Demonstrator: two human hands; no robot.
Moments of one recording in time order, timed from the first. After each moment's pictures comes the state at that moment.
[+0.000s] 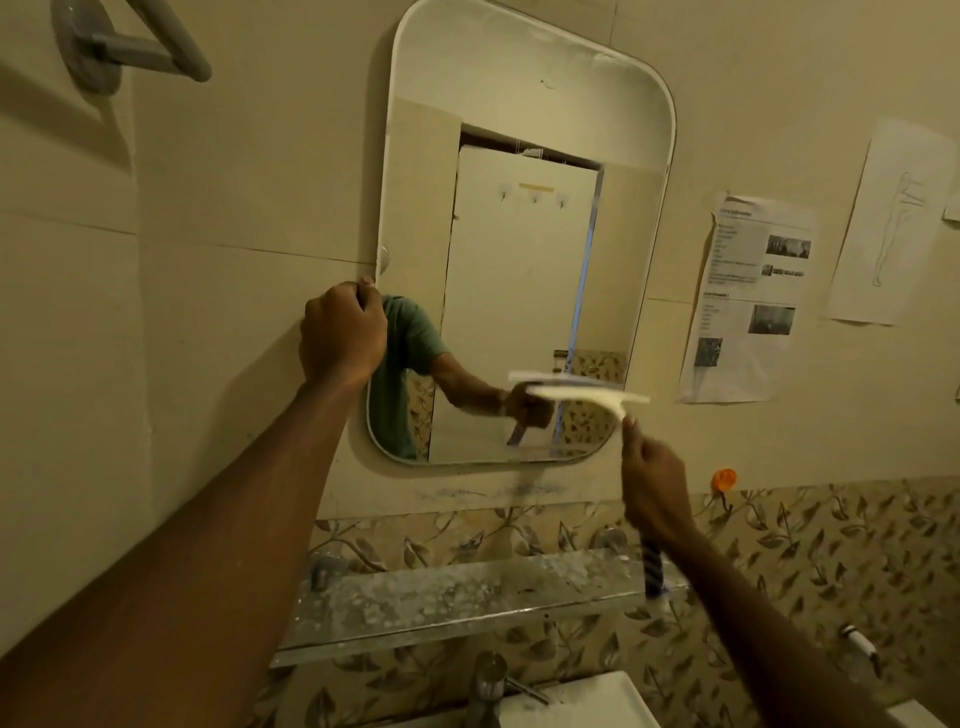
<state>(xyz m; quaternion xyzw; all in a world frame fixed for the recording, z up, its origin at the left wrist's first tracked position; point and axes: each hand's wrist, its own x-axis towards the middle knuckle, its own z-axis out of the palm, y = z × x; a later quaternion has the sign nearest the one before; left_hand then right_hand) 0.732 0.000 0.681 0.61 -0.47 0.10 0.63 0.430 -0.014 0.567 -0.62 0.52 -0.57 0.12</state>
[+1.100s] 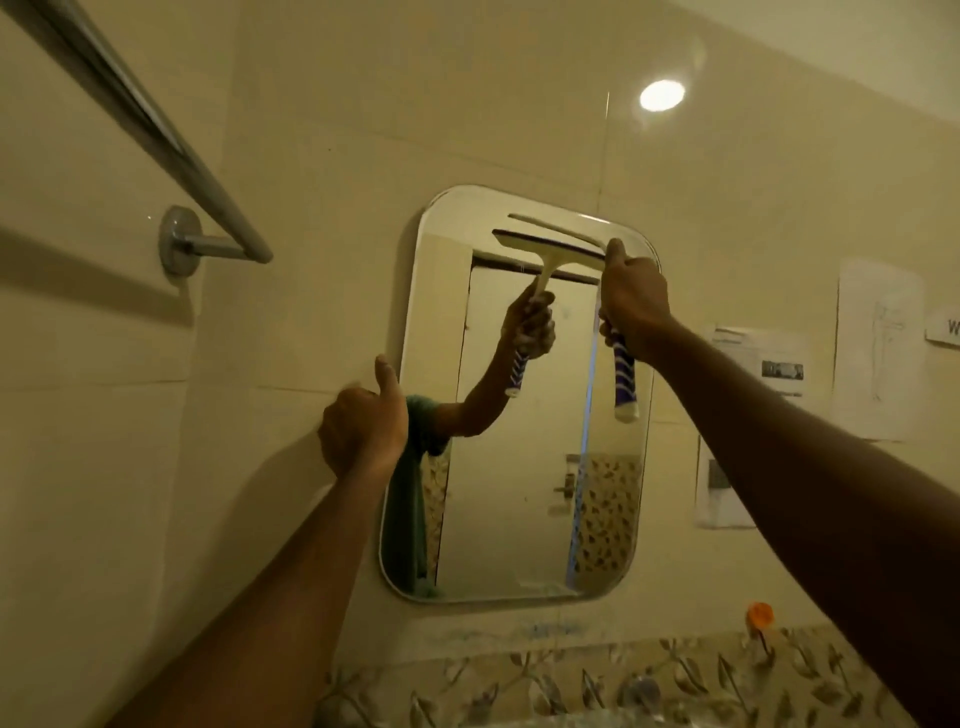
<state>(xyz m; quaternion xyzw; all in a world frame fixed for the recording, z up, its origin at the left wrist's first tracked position) 0.731 -0.003 0.725 0.65 -0.38 0.06 0.65 0.507 -0.006 0.869 -0.61 0.42 -0.66 0.10</state>
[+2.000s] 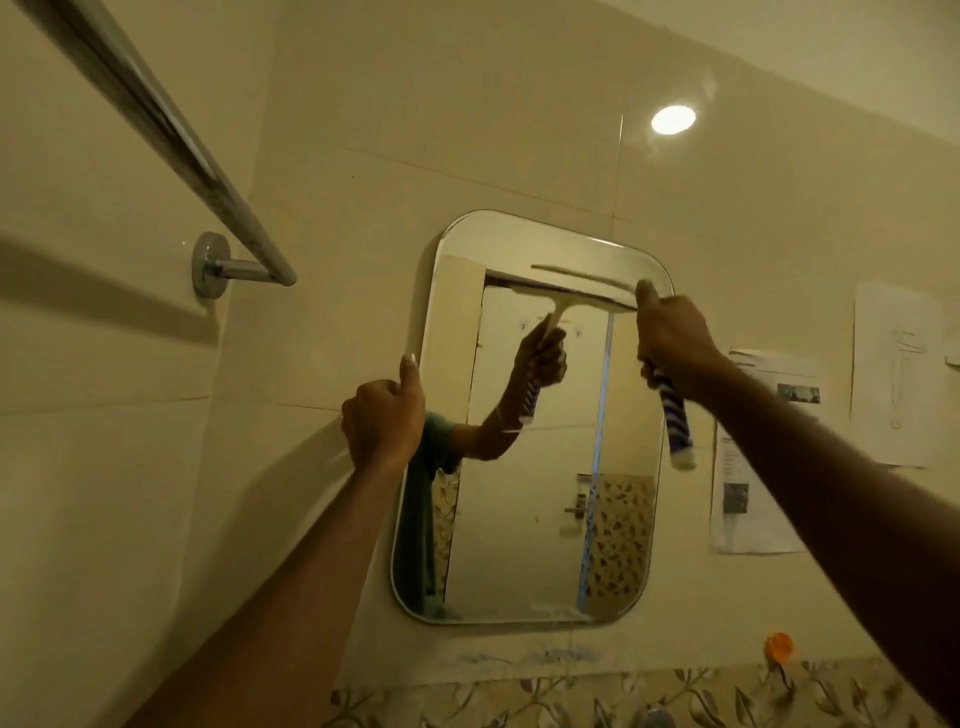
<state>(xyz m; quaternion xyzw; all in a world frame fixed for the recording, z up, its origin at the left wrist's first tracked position) 0.732 -0.001 0.746 0.56 -0.42 0.05 0.71 0.486 0.016 0.855 -0.64 0.46 -0.61 0.08</state>
